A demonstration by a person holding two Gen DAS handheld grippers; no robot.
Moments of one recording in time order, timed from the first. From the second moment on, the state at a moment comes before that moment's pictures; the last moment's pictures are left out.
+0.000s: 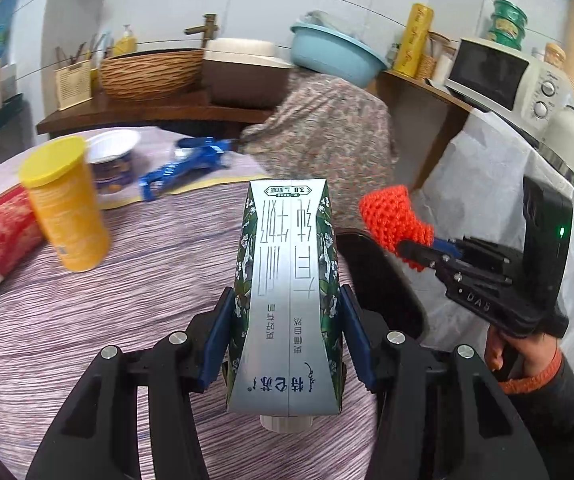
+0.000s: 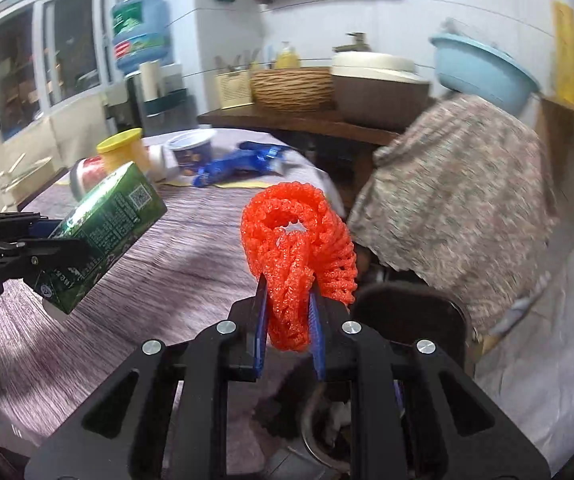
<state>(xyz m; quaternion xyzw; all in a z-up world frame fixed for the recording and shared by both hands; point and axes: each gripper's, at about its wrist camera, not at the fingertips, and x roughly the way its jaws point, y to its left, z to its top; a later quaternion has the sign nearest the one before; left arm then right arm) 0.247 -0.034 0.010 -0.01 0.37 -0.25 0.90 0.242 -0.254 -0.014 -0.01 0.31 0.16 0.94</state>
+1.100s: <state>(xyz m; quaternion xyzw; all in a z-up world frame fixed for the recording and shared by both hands) 0.284 -0.209 -0.066 -0.01 0.44 -0.30 0.85 0.237 -0.367 -0.171 0.10 0.41 -0.01 0.90</state>
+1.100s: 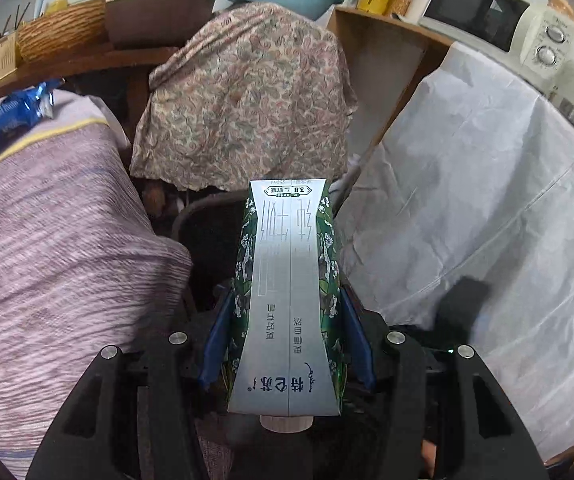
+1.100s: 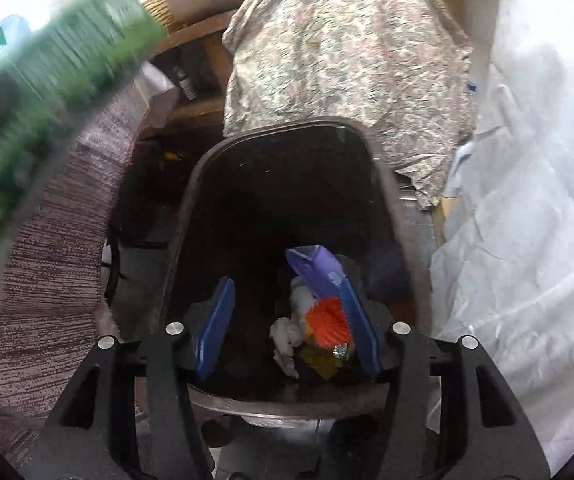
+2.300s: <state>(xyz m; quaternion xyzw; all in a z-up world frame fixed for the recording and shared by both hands) 0.298 -0.270 -0.136 0.04 0.49 -0.27 0.83 0.174 -0.438 -0.108 0.14 0.34 -0.11 0.92</state>
